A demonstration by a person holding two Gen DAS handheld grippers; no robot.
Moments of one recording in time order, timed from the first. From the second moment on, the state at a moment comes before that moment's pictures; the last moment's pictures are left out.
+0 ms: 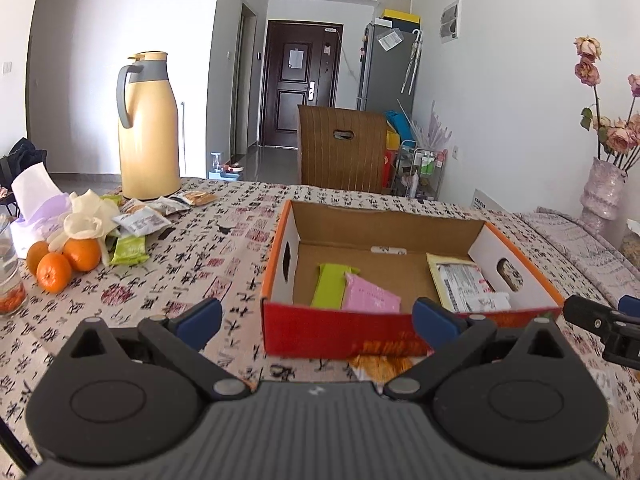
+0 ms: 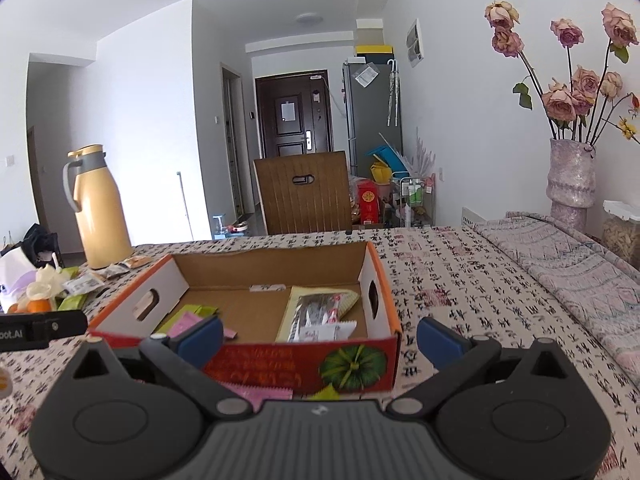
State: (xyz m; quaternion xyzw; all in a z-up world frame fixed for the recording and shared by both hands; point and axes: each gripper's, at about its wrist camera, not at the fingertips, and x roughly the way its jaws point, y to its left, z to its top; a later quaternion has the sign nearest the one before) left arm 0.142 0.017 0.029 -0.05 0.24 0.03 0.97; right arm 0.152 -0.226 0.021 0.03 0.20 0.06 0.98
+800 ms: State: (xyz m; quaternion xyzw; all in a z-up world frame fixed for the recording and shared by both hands) left arm 0.056 0.033 -0.019 -0.05 0.28 -0.01 0.96; right arm 0.055 -0.226 -0.013 0.04 0.24 0.09 0.97
